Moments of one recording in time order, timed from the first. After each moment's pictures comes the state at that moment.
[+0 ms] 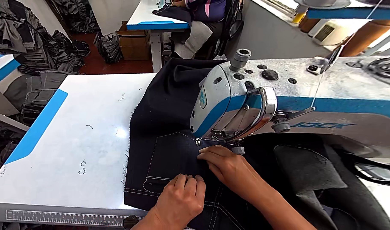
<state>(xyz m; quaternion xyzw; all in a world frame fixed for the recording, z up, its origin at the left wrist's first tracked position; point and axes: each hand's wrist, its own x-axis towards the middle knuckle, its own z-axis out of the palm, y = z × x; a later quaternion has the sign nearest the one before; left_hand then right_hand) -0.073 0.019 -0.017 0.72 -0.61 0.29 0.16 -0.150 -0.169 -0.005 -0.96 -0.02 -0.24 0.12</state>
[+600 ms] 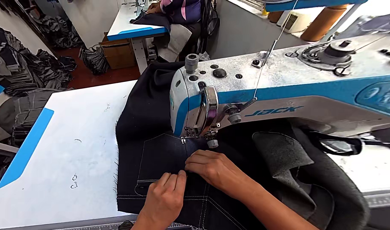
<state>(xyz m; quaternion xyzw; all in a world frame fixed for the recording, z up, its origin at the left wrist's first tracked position) -0.067 0.020 -0.021 0.73 -0.58 0.28 0.25 -0.162 -0.166 -0.010 -0.95 -0.12 -0.24 0.13</state>
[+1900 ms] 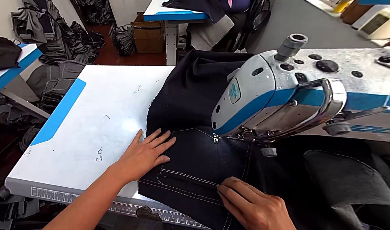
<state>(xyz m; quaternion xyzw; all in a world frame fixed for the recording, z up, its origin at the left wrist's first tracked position) 0.057 0.084 0.011 0.81 -0.59 -0.05 0.04 -0.202 -0.124 -0.022 -0.96 -0.03 -0.27 0.06</state>
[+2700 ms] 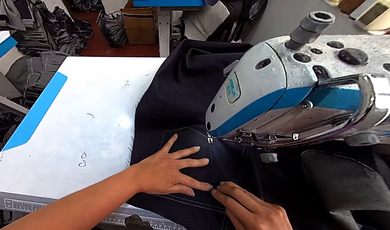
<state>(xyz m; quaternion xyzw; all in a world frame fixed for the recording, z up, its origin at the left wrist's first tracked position) 0.036 0.030 -0.009 0.57 -0.80 -0.13 0.14 -0.213 -0.122 -0.009 -0.97 0.00 -0.20 0.11</state>
